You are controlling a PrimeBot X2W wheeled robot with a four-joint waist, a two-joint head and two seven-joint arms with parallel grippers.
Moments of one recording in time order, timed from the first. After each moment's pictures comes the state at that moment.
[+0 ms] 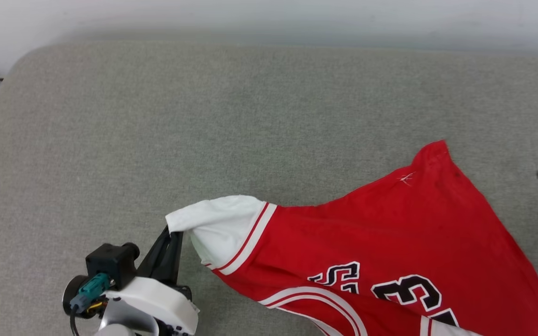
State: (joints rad) left arm -0.18 0.58 -0.68 -0.08 -0.81 0.39 -0.25; right arm -0.17 -0.83 0.04 -0.15 0.69 0.13 0.52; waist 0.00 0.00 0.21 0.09
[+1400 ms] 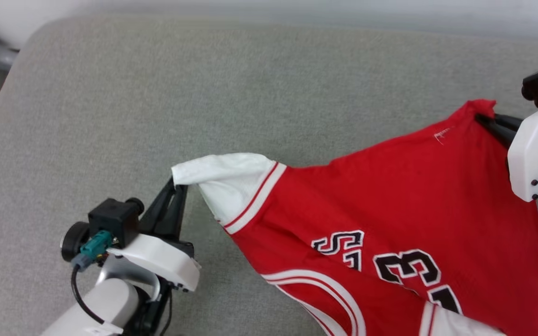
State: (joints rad) left arm -0.35 0.54 -0.68 -0.01 -0.74 0.32 -0.25; right arm -0.83 -0.76 0.74 0.34 0.79 0.13 0.38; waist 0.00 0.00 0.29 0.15
